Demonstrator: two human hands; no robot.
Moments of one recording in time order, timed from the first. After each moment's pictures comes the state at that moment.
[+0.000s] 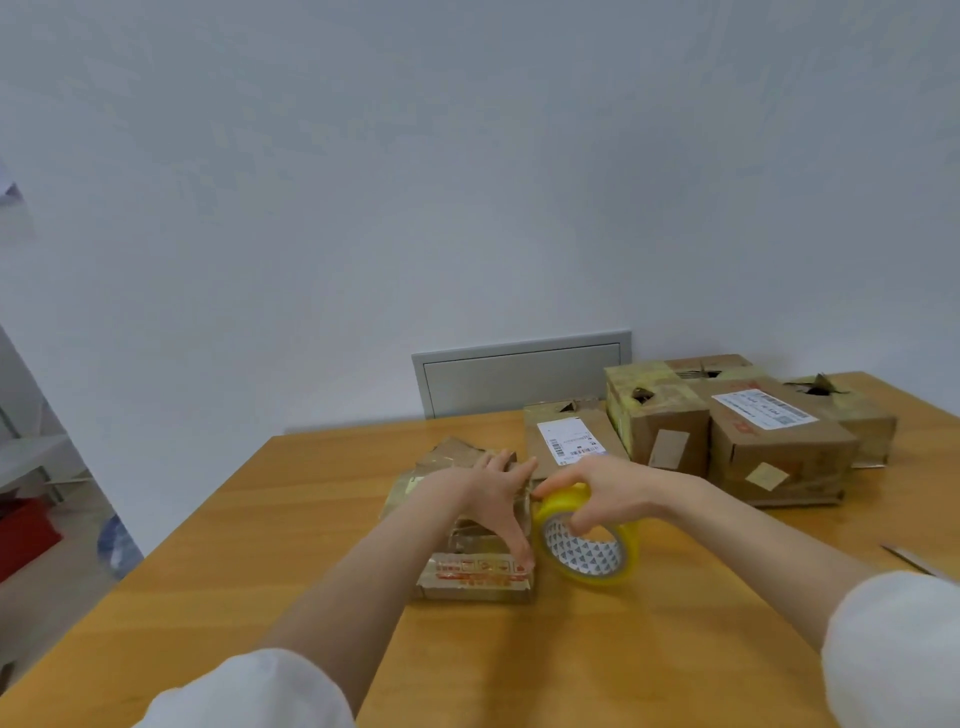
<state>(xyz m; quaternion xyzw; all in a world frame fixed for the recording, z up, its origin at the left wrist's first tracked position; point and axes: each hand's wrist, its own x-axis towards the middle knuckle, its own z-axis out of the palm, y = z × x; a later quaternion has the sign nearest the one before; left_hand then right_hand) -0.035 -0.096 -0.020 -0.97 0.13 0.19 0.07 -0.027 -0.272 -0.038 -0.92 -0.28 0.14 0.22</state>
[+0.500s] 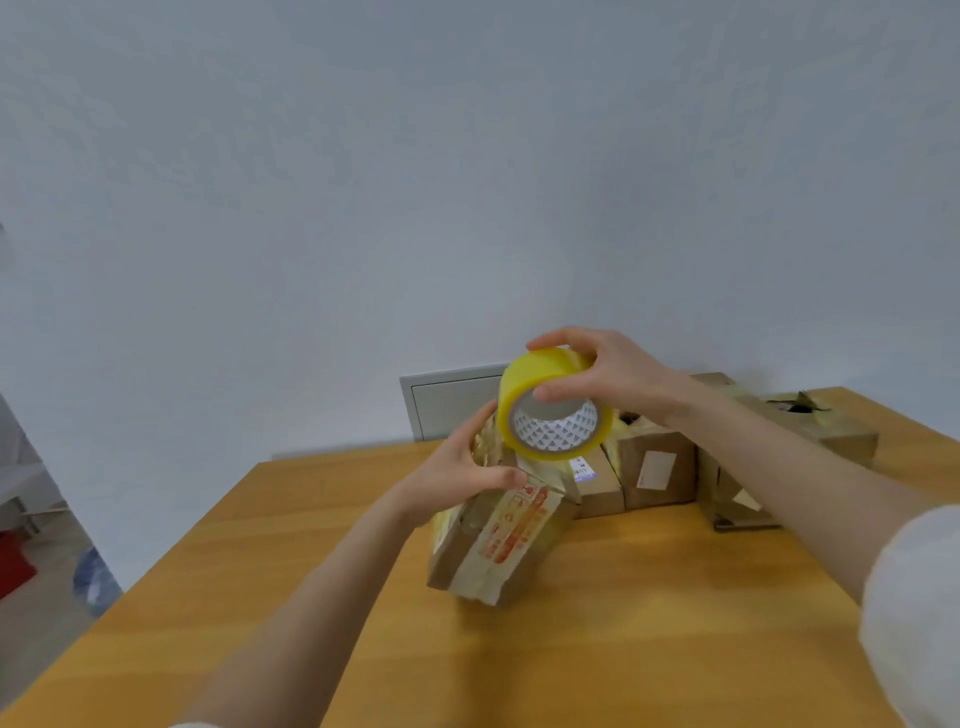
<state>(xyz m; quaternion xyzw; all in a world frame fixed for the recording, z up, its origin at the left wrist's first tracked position) -0.049 -0.078 0.011 -0.87 0.18 0.03 -0.45 -0.025 -0.291 0.069 -0.83 -0.28 -0.06 0.49</state>
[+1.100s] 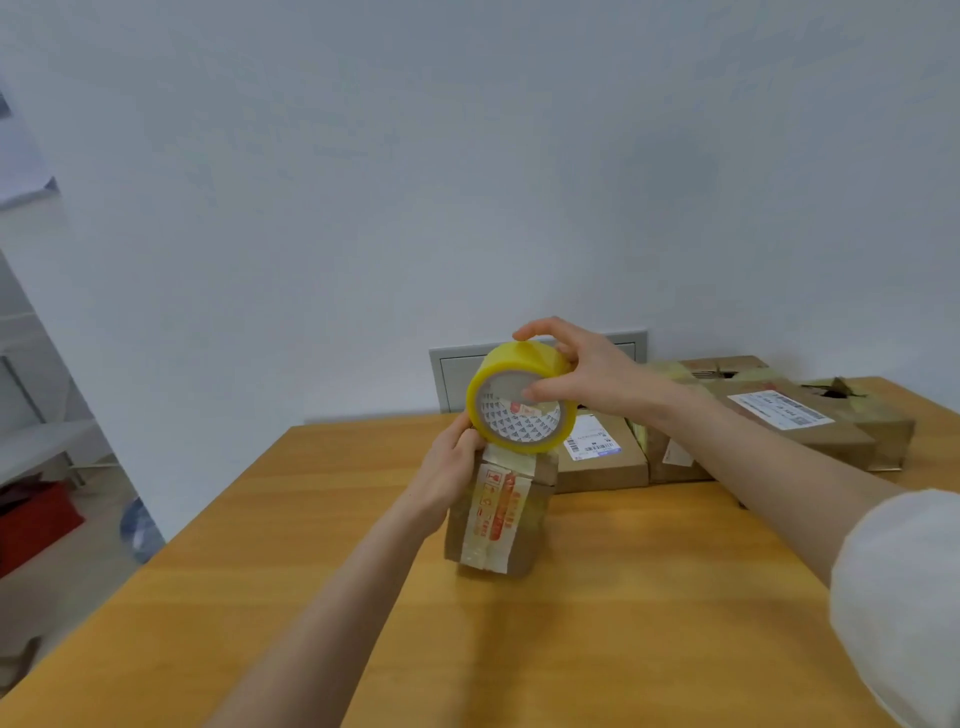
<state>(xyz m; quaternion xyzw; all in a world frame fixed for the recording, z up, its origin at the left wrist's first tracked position) -0.085 -0.063 -0.013 -0.83 0.01 -0.08 -0.55 -0.032 -0.247 0.047 -0.81 -0.32 -0.02 0.48</state>
